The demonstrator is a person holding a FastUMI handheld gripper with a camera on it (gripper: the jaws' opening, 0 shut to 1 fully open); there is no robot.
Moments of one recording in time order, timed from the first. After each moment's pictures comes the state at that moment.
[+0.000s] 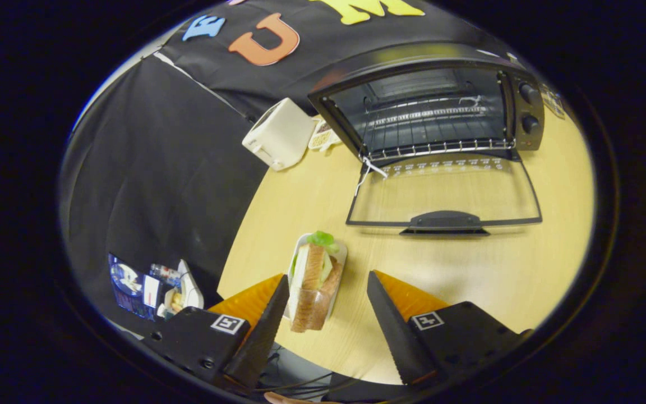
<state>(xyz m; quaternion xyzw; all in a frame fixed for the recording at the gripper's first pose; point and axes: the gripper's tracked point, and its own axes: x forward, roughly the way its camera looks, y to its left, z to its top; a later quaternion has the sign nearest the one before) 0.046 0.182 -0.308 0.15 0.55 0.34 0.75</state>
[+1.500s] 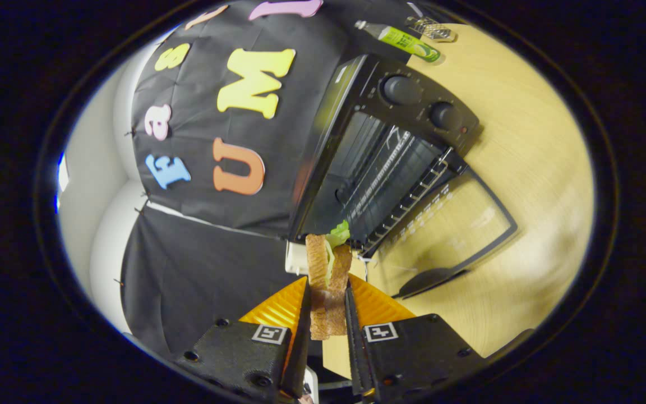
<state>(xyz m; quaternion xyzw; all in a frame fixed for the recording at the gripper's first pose) 0.189 0.087 -0.255 0.54 0.35 0.23 0.73</state>
